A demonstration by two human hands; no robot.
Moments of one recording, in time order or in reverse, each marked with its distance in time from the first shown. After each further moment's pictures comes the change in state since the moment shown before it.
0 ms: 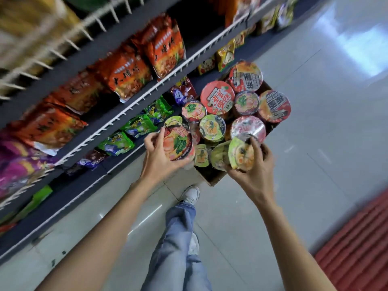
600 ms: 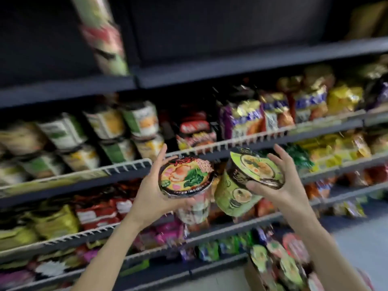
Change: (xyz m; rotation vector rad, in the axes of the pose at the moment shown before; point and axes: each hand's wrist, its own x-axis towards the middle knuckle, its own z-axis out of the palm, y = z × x) left_hand -0.395 0.132 -0.437 -0.259 0.600 0.555; right_hand -0.209 -0.461 -0.187 0.630 -0.303 -0.709
